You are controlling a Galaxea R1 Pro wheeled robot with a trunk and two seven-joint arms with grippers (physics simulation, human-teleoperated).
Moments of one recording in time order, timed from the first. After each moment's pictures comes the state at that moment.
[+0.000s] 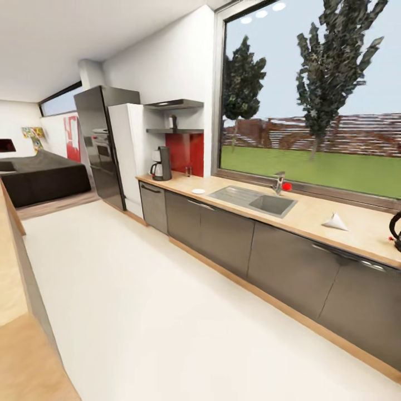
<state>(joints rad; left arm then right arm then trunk) 0.00 -0.01 0.00 -0.01 0.00 0.00 0.00 0.00 0.04 0.00 -0.07 0.00 -0.03 0.00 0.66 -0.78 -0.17</state>
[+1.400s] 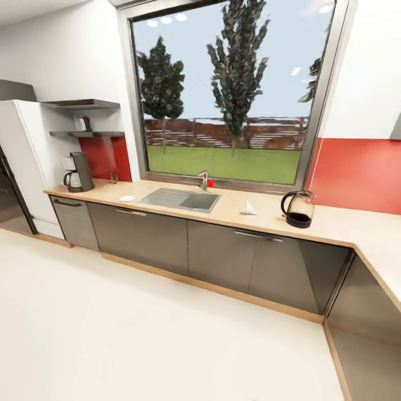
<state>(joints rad) 0.00 -0.01 0.00 -0.01 0.01 0.00 0.00 0.00 0.04 0.00 -0.07 0.00 -0.03 0.00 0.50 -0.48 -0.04</state>
